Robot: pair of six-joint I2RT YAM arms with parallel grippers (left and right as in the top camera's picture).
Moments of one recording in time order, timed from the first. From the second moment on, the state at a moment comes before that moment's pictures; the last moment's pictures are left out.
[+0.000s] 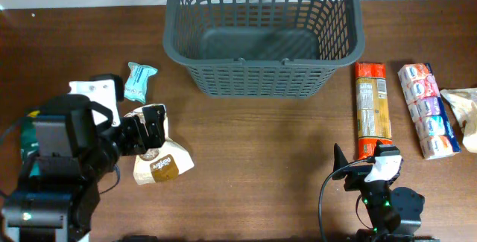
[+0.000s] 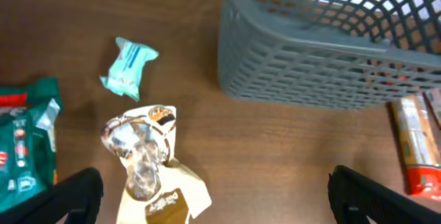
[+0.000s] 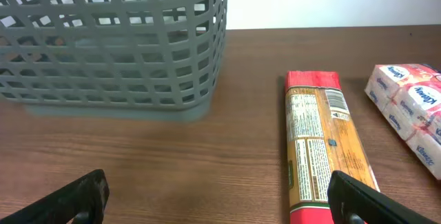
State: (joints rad) left arm -0.05 0.97 1.40 -1.15 0.12 -0.19; right arm -0.10 0.01 0.12 -0.36 -0.20 0.02
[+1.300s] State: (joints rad) left arm 0.33 1.65 1.41 -1.12 -0.35 -0.04; right arm -0.10 0.01 0.12 -0.36 -0.20 0.02
